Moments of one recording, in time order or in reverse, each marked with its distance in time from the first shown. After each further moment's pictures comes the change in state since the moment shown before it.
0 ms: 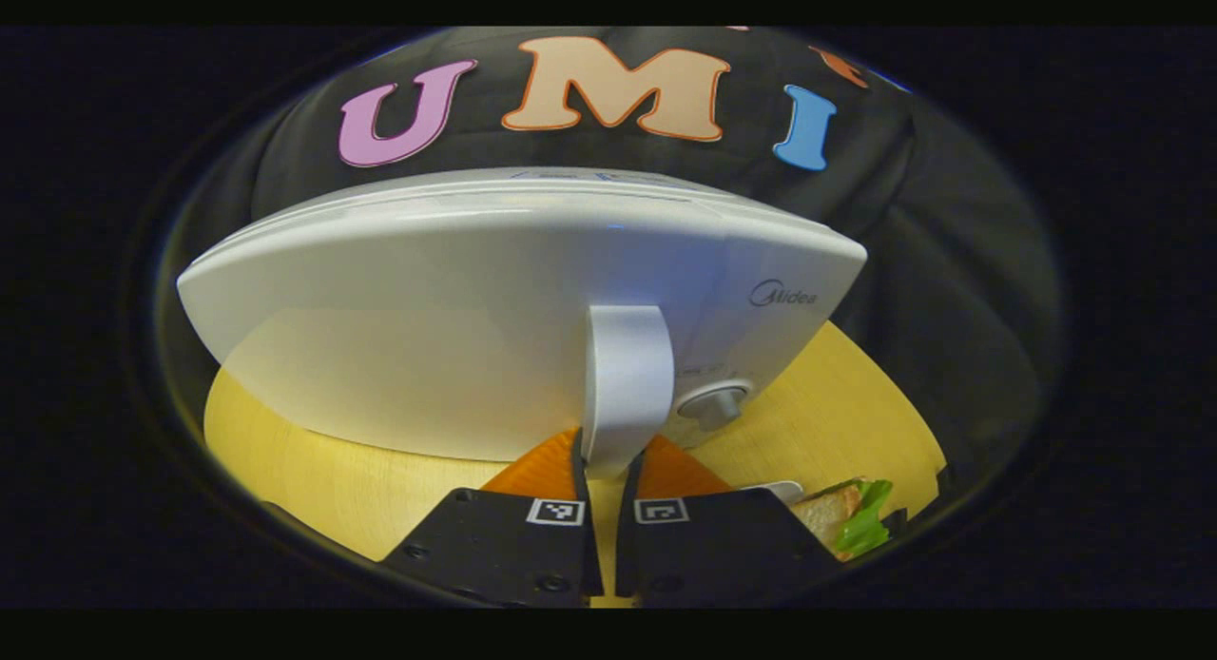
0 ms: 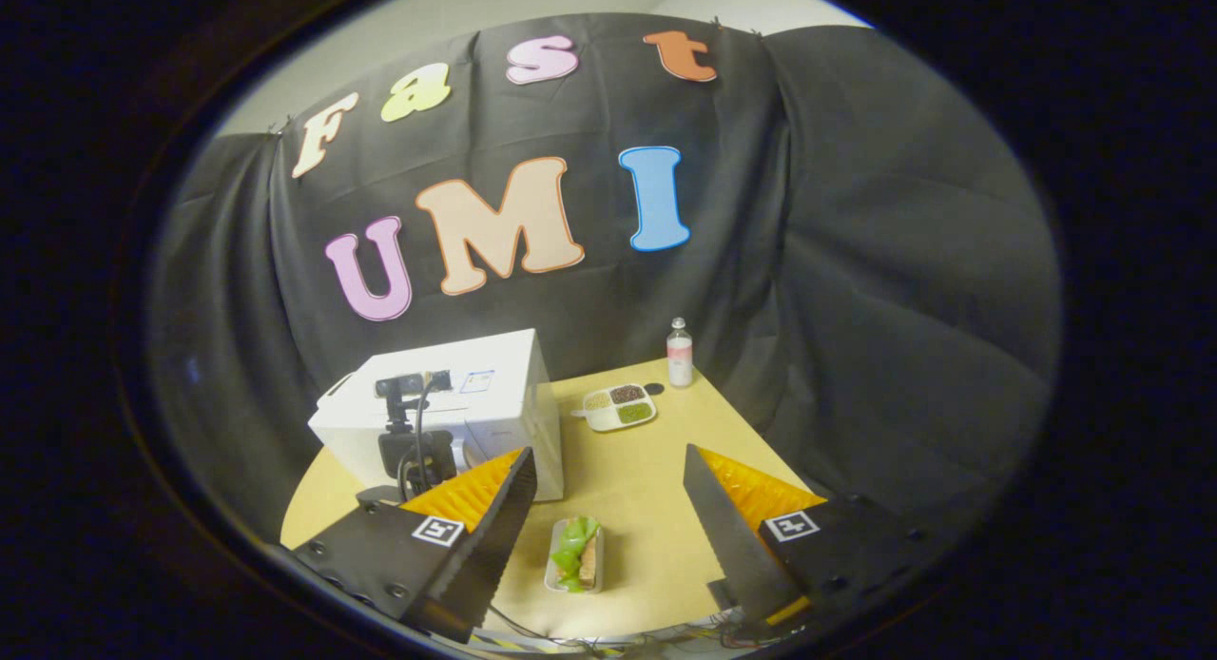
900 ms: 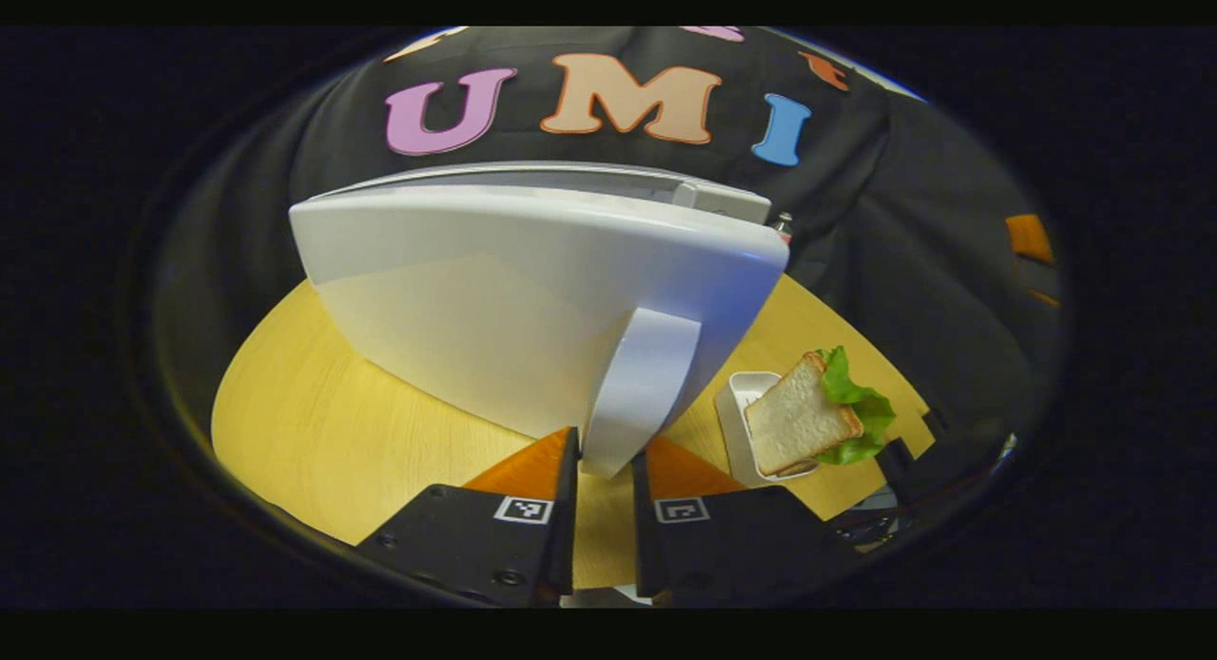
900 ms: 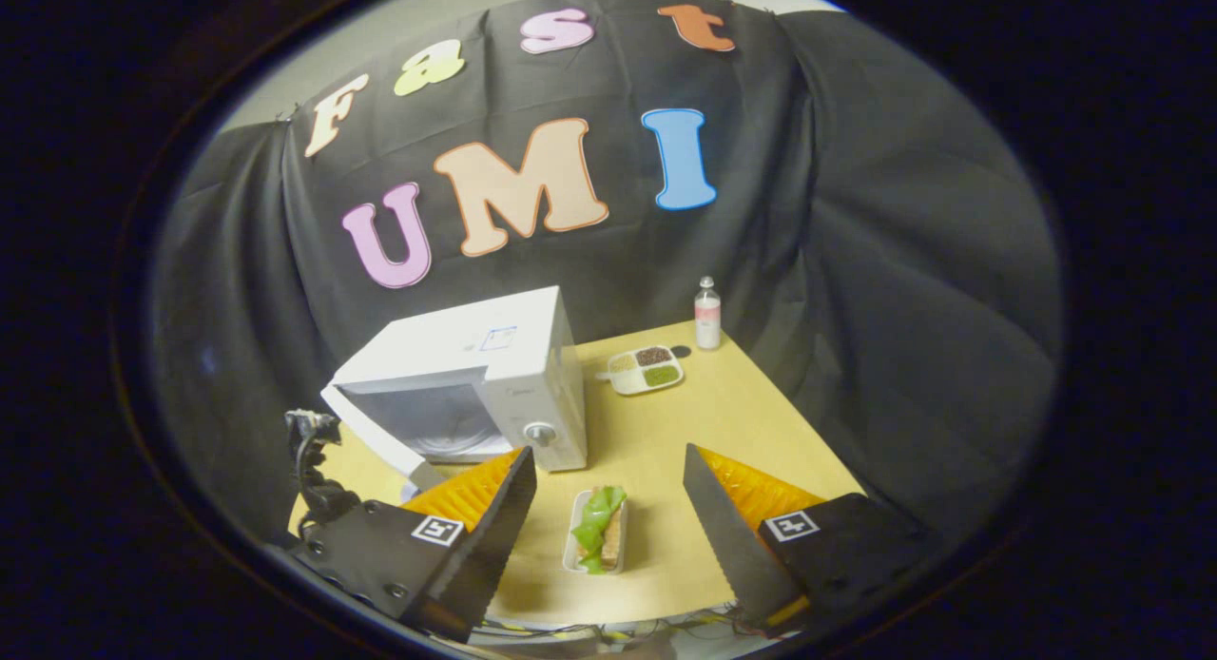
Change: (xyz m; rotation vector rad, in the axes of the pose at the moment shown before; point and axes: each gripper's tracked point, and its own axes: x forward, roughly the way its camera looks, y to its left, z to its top) left arm -0.133 0.034 -0.090 -0.058 0.041 -0.004; right arm 0.013 0.021 -0.050 0.002 0.117 0.074
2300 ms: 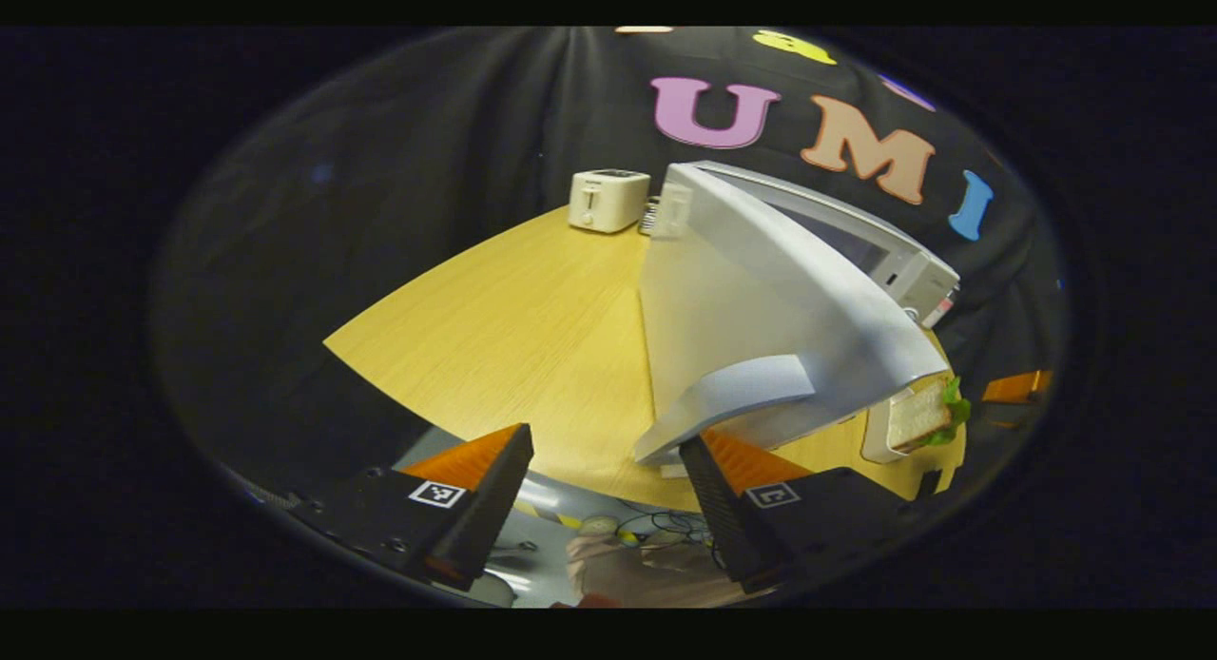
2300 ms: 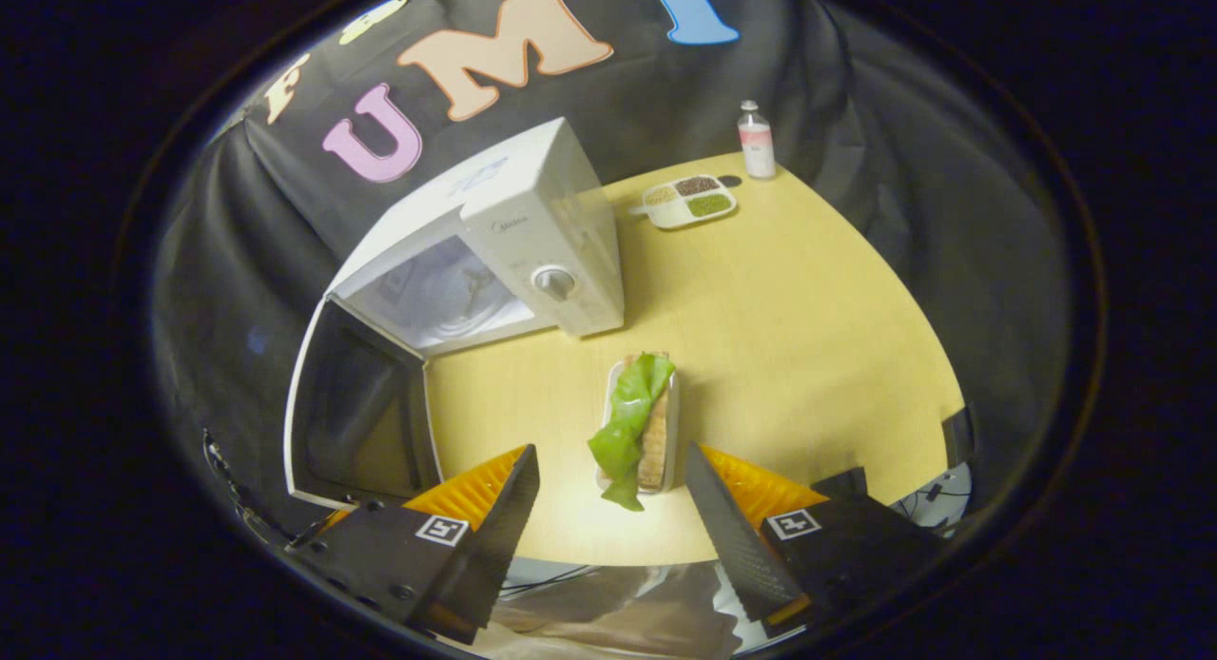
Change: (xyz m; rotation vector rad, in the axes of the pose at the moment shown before) left arm -0.157 0.172 -0.079 -0.376 -0.008 0.460; right arm 0.059 0.016 -0.130 0.075 0.514 0.134
